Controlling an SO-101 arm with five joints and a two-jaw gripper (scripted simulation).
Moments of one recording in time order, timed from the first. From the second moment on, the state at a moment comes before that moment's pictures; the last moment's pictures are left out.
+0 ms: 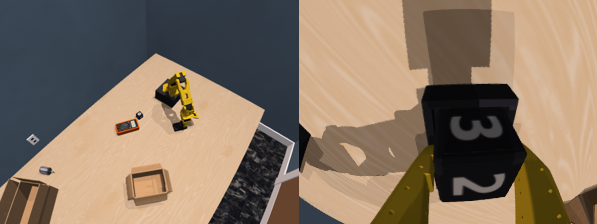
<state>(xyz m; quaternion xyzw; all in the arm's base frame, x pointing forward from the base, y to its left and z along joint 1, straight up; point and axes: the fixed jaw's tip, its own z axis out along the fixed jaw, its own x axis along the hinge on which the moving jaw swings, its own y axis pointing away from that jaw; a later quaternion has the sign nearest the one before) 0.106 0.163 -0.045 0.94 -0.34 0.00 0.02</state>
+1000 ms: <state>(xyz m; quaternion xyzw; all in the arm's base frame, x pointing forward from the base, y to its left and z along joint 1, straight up) 0.106 0.163 -0.043 0.94 -0.34 0.00 0.02</state>
